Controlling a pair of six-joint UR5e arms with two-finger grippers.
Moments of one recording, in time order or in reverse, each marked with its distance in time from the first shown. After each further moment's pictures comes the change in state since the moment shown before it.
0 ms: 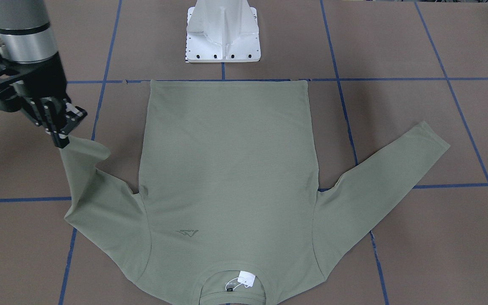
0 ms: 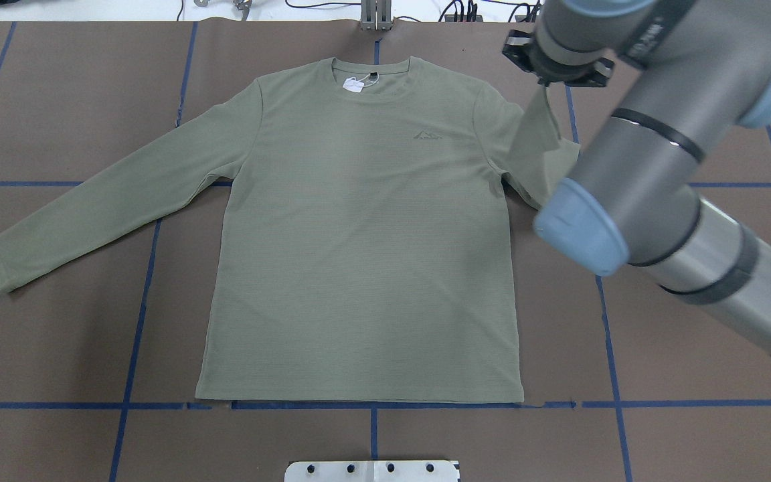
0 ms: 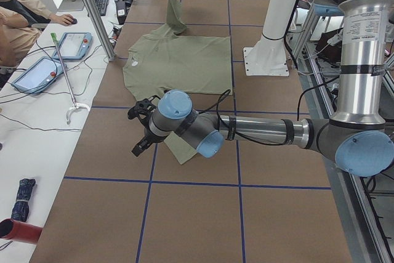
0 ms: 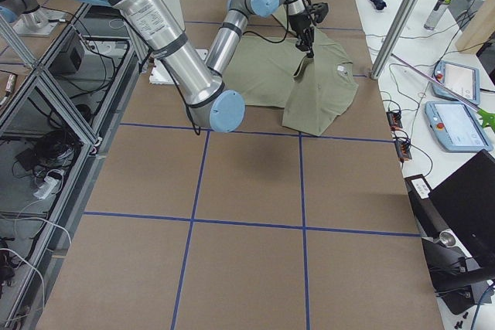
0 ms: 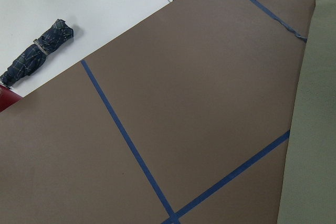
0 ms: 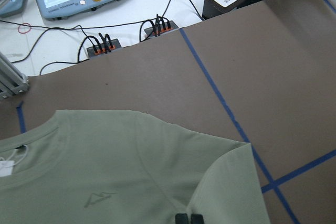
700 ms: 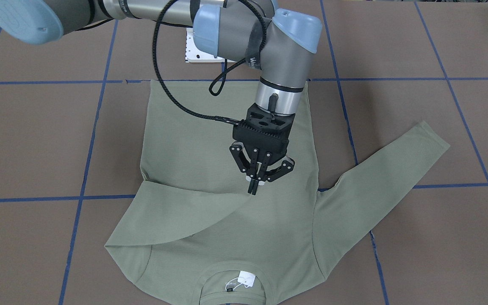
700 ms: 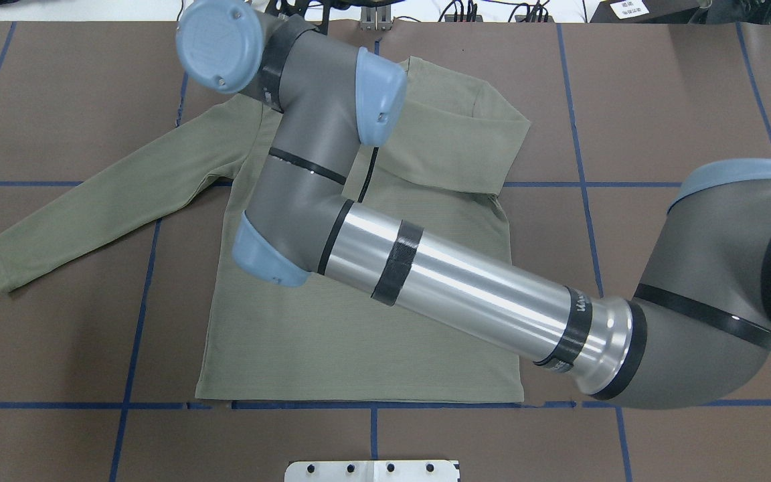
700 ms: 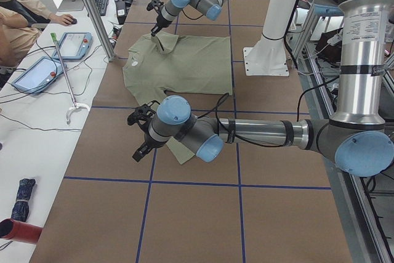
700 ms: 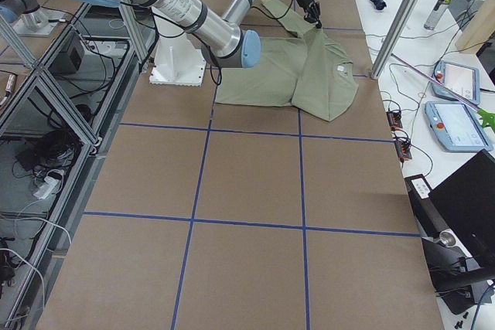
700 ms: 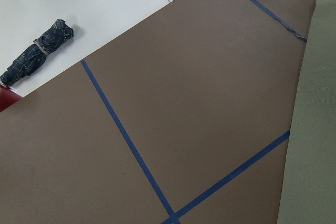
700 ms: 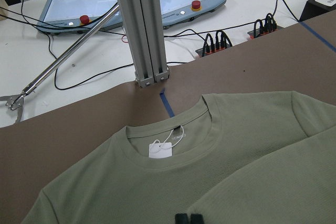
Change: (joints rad) left arm 0.000 0.000 0.034 -0.001 -0.001 0.002; right arm -0.242 0.455 -0.704 0.319 -0.328 0.190
